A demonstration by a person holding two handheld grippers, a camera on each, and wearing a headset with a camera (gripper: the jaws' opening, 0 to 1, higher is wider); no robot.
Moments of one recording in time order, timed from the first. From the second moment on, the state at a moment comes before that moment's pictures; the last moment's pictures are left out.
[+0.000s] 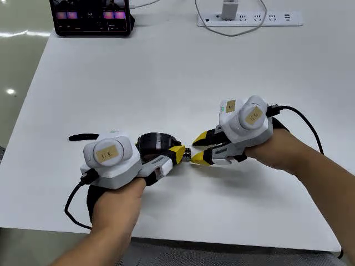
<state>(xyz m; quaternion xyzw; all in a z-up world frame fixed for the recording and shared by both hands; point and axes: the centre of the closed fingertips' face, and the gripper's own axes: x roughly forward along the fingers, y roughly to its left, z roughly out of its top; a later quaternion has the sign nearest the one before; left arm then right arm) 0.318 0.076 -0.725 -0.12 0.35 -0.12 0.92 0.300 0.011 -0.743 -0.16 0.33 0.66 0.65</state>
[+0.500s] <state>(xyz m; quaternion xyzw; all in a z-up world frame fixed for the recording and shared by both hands) 0.317 0.076 -0.718 -0.08 0.35 -0.14 0.92 0.297 0.006 -0.734 -0.15 0.33 0.66 0.66</state>
